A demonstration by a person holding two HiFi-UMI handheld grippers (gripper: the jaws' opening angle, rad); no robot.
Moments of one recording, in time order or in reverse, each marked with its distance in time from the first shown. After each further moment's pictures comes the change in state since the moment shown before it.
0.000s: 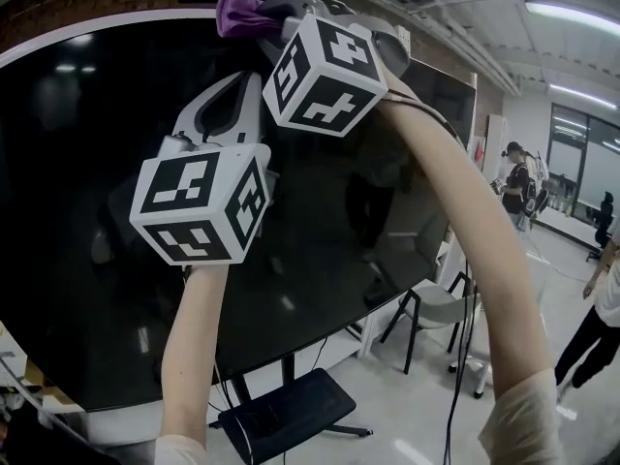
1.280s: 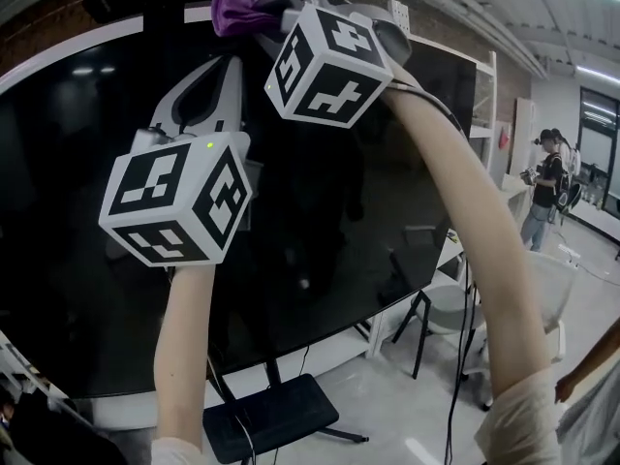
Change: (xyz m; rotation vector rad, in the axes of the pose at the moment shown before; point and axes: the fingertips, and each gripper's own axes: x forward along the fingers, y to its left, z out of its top) left arm 0.108 -0.107 -0.049 0.102 0.035 0.052; right arm -0.024 -0.005 -0.175 0.086 -0.098 0.027
